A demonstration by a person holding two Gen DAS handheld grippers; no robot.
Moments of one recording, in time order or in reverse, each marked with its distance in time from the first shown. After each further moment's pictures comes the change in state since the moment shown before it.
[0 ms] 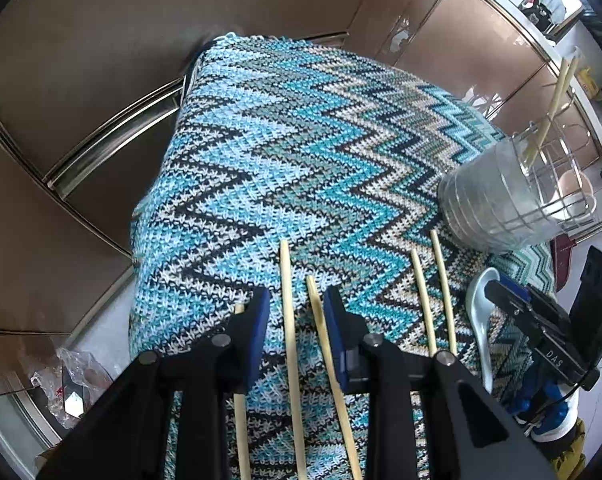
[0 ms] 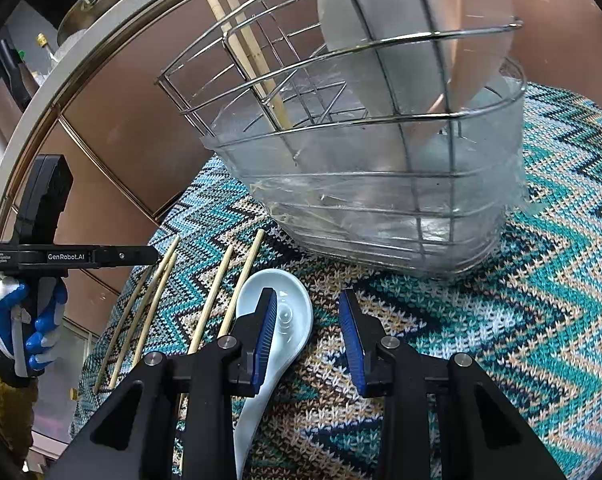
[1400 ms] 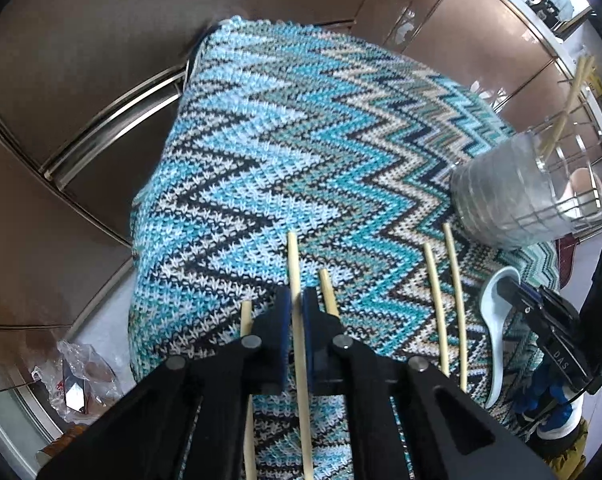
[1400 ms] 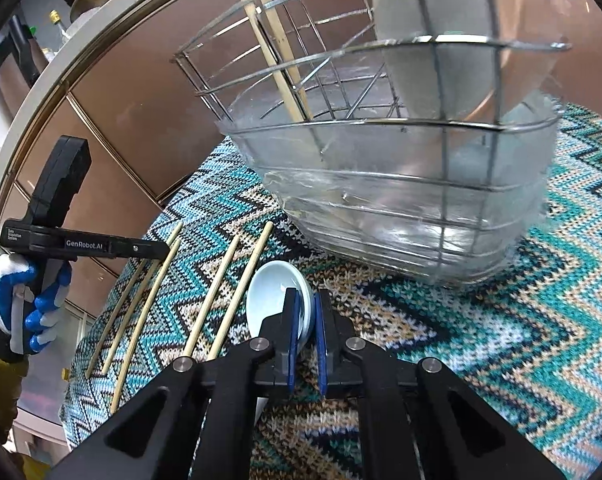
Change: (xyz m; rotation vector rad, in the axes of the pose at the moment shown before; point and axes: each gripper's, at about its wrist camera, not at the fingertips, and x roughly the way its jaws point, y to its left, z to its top) left arm 0.005 0.006 0.000 -0.015 0.026 0.000; right arm 0.002 0.009 -0.004 -0.075 0.015 0.008
